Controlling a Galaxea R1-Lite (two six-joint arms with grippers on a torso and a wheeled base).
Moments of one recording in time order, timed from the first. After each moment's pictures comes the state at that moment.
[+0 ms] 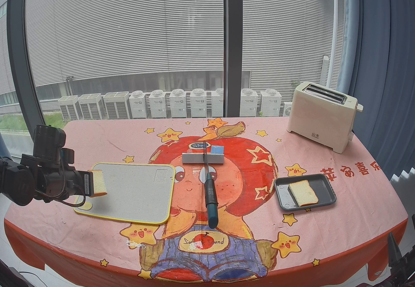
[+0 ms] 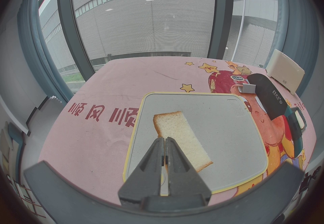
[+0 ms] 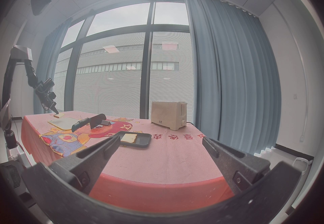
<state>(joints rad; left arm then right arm) -0.09 1.63 -0.66 -0.22 0.11 -0.10 0.00 0.02 -0.02 0.00 0.02 -0.04</state>
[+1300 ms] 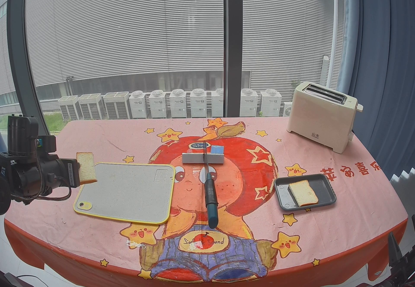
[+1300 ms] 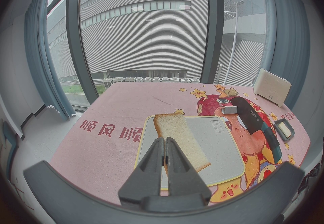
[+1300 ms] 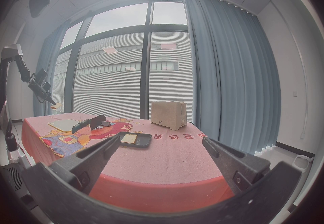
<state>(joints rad) -0.10 1.42 -0.63 -0.22 0.10 -0.09 0.00 0.02 -0.02 0.00 0.02 -0.02</state>
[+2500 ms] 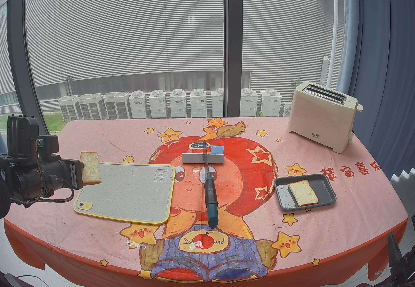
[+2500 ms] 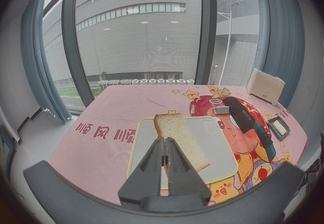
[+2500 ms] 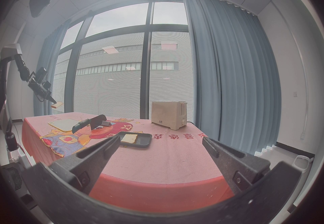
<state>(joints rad) -0.14 1.40 -0.63 -0.22 0.10 -0.09 0.00 0.02 -0.02 0.00 0.02 -0.02</state>
